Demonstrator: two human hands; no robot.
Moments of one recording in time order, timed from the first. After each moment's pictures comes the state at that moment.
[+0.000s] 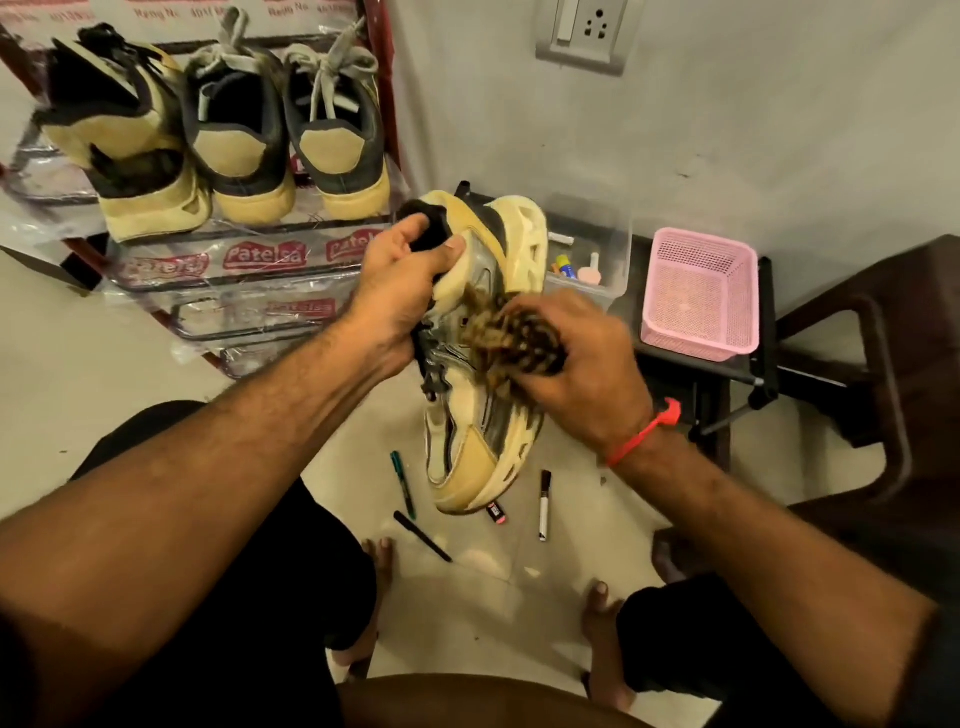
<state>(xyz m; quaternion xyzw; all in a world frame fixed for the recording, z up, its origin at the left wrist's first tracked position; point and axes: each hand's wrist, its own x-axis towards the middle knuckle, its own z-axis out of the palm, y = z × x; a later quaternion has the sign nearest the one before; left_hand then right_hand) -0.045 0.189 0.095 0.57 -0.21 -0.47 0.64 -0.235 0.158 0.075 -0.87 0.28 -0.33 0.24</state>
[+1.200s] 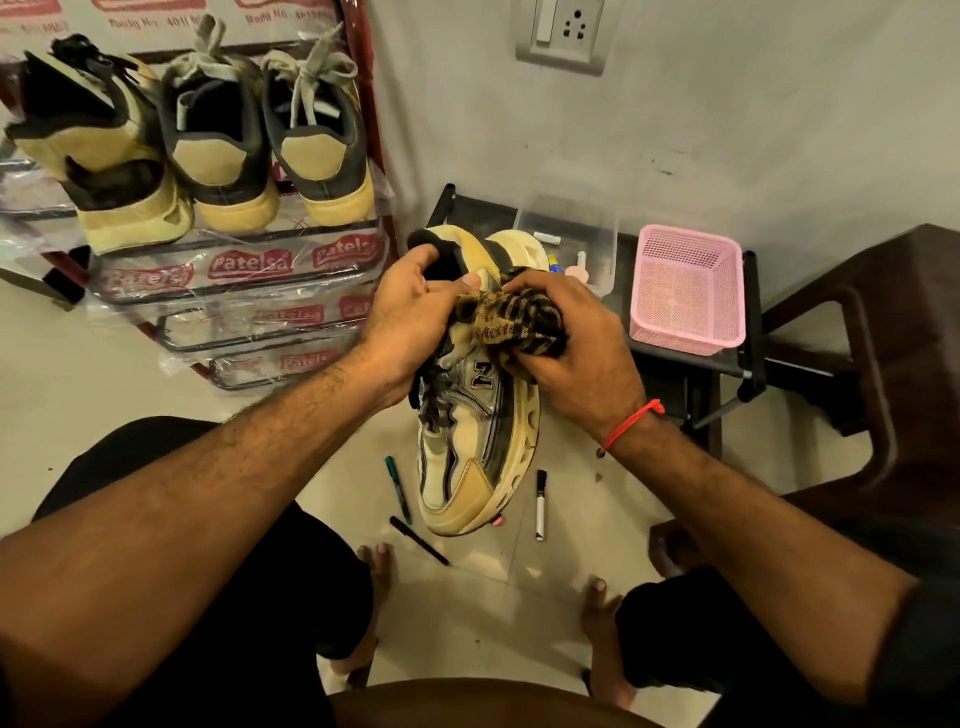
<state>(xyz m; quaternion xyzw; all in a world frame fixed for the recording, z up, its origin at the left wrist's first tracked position) -0.068 0.204 0.095 0.63 -0.31 -0.45 0.55 -0.236 0.153 0.074 -0.83 0.33 -0.34 0.29</state>
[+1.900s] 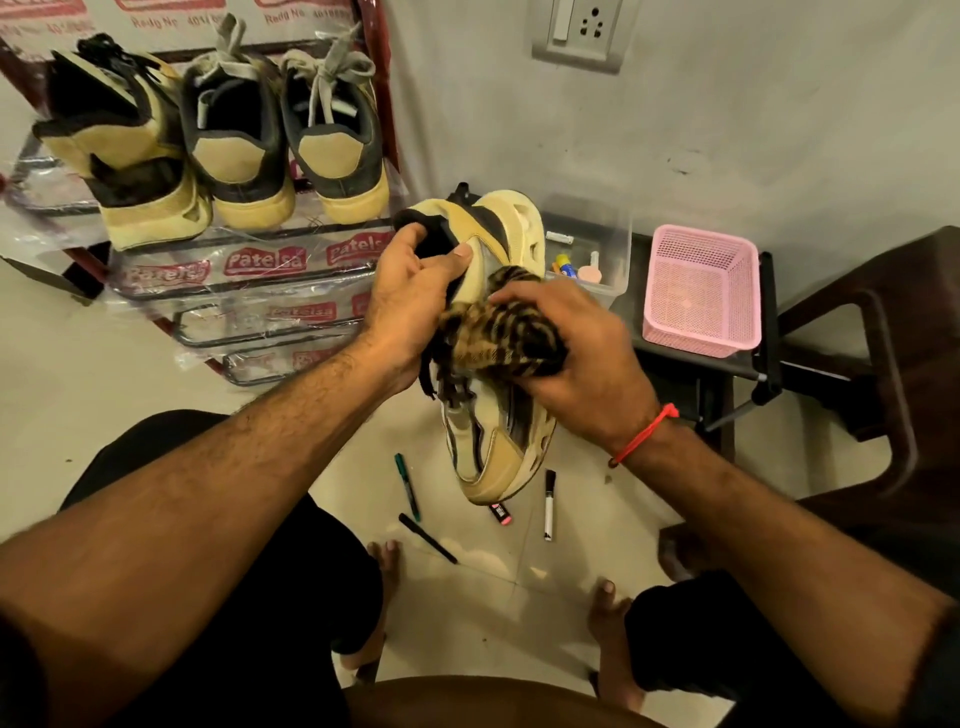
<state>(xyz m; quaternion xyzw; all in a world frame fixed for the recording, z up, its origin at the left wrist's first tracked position) -0.055 0.196 0.095 0.62 -0.26 -0.42 0.61 -0.234 0.161 0.080 -0.88 0.25 -0.31 0.26</state>
